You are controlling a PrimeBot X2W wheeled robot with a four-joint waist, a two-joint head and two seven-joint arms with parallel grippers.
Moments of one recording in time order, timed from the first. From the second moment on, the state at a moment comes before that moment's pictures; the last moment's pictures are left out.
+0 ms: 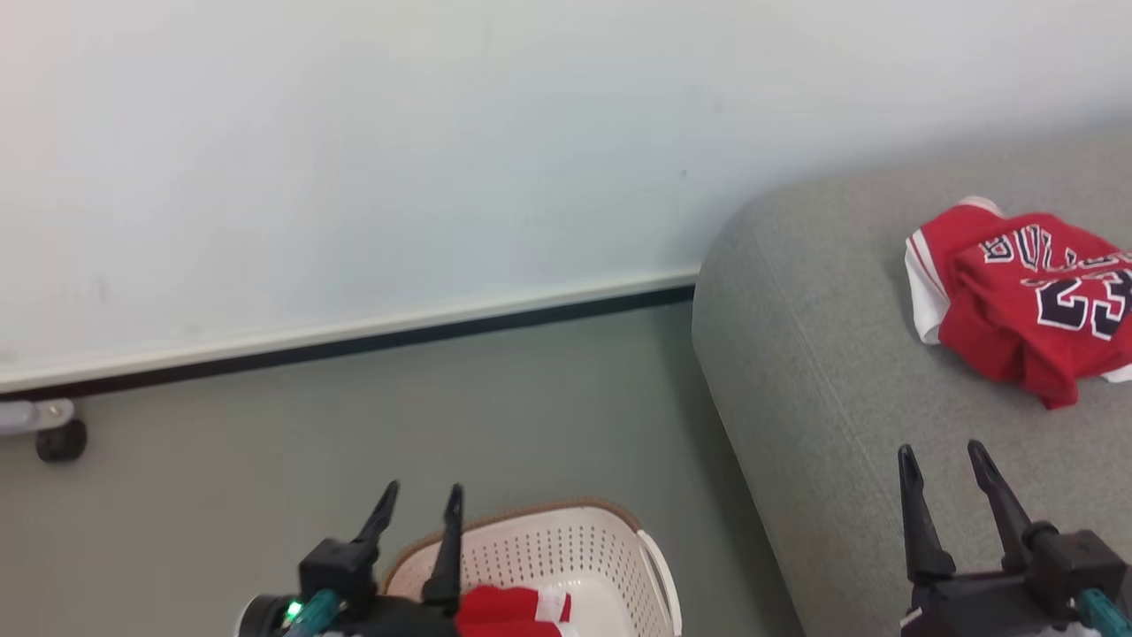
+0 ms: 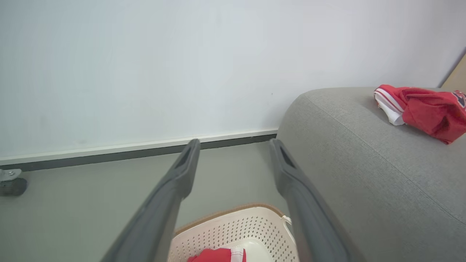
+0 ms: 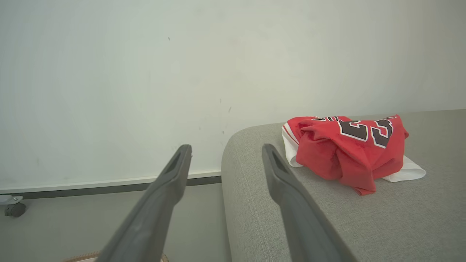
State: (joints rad) left arm -0.18 0.05 -0.37 0.45 -0.39 0.07 -0.25; right arm -0.06 -0.15 0.08 0.20 0.19 0.02 -0.26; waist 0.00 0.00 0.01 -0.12
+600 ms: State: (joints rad) left arm 0.03 0.15 -0.20 0.30 -0.39 0.11 -0.25; right arm 0.10 -0.16 0.08 0.09 0.18 0.01 -0.26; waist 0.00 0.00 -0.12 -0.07
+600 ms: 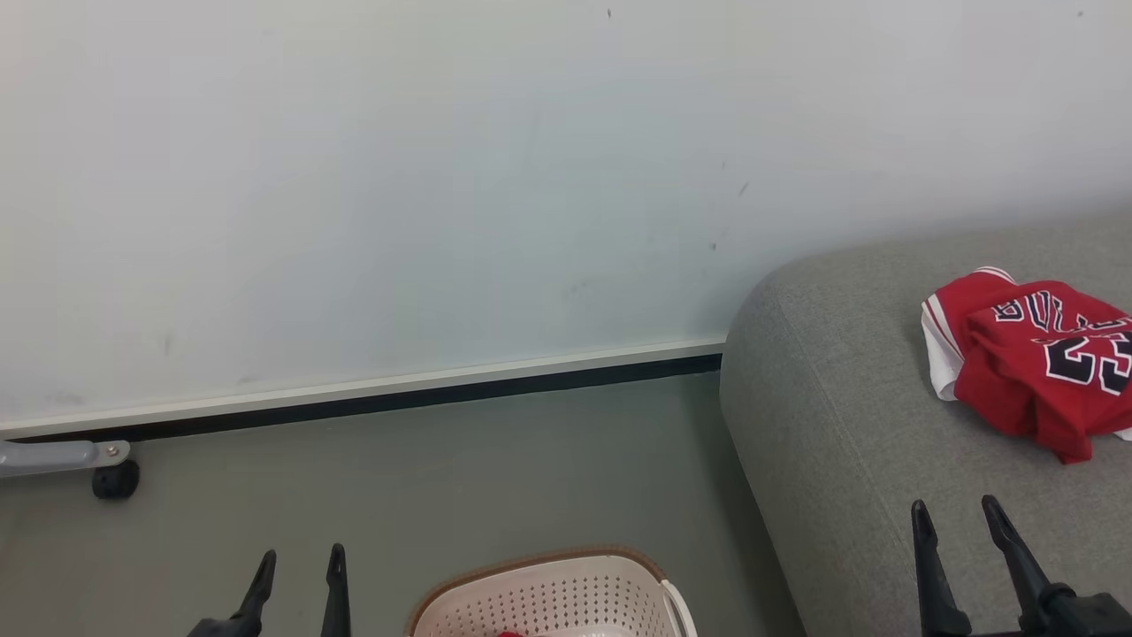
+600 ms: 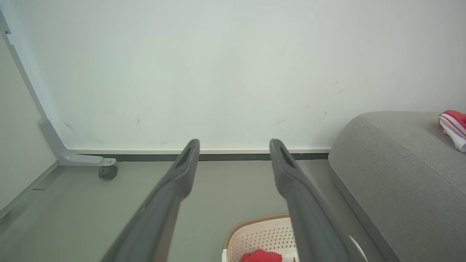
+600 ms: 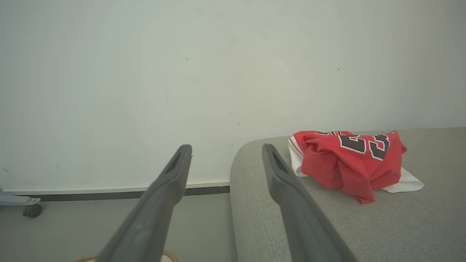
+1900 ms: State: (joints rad) left arm 0.08 0.14 -0.19 0.19 -0.34 0.12 -0.25; right arm 0.09 -0.17 0.07 0.04 0.19 0.00 -0.26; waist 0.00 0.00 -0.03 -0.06
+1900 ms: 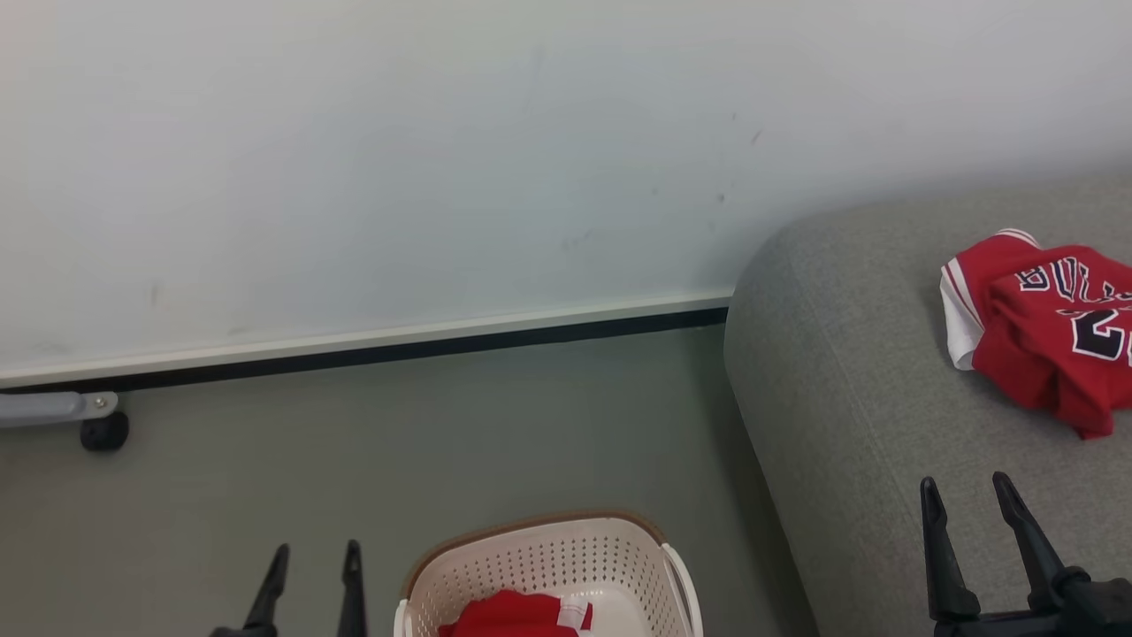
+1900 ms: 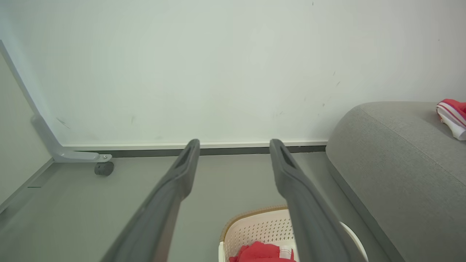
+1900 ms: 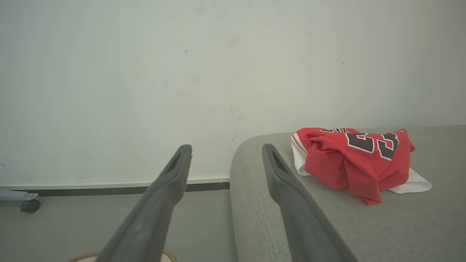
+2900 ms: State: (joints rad) left arm -0.23 0.10 -0.47 0.51 -0.14 0.01 -0.07; right arm -0.20 -0.17 0.11 0.00 0.19 0.04 -0.23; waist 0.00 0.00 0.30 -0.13
